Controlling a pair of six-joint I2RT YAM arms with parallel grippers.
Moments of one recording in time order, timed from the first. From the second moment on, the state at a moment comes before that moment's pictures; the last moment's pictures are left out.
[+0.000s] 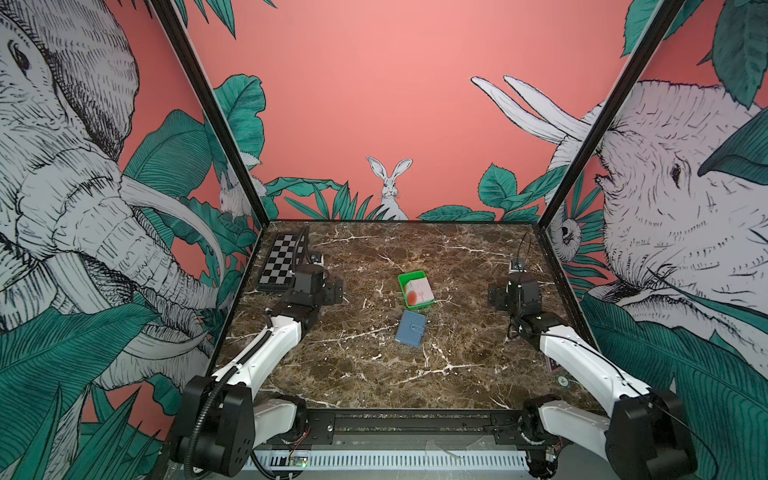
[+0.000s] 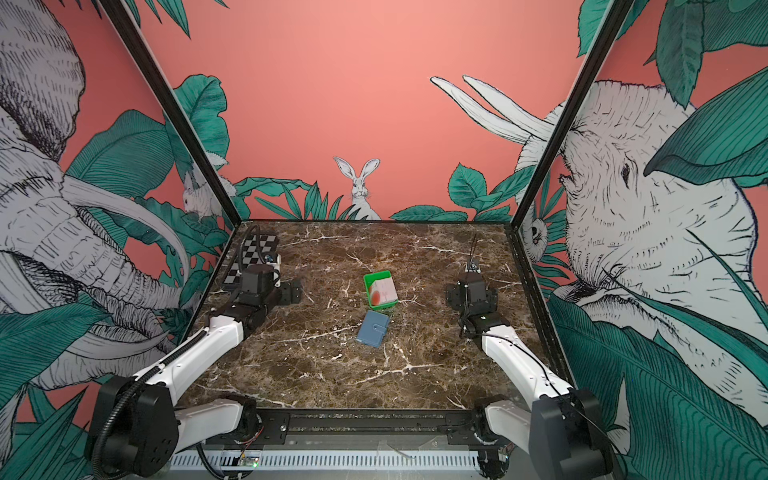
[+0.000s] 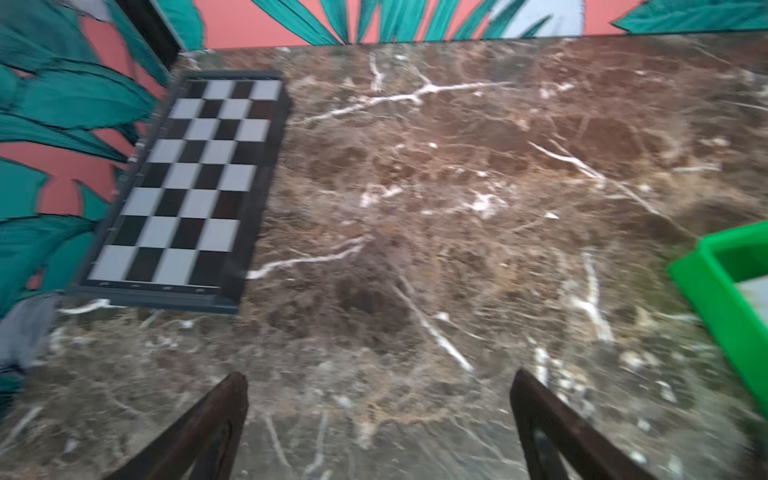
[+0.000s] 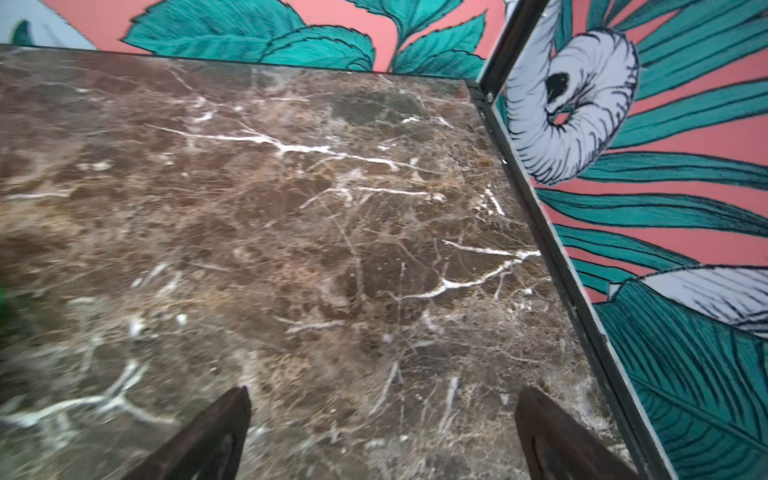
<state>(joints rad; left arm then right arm) -0.23 1.18 0.66 -0.12 -0.22 -0.08 0.23 1.15 0.61 -0.10 0.42 0.08</state>
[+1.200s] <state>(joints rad) -0.01 1.56 0.39 0.79 -0.02 0.09 0.01 1.53 0.37 0.71 0.14 -0.08</state>
